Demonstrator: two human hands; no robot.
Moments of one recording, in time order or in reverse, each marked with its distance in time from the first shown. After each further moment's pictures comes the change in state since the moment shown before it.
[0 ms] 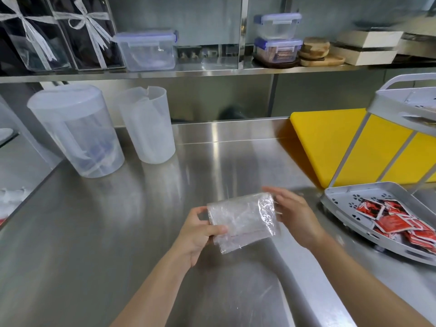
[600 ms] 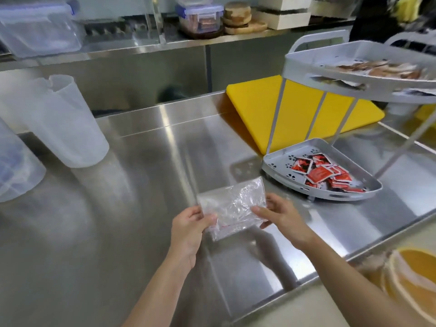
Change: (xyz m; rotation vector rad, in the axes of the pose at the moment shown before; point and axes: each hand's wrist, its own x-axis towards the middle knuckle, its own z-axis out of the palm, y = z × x) left_hand -0.011 -0.026 0.091 0.003 -0.035 0.096; right_hand -0.091 0.015 -0.061 -0.189 0.256 0.104
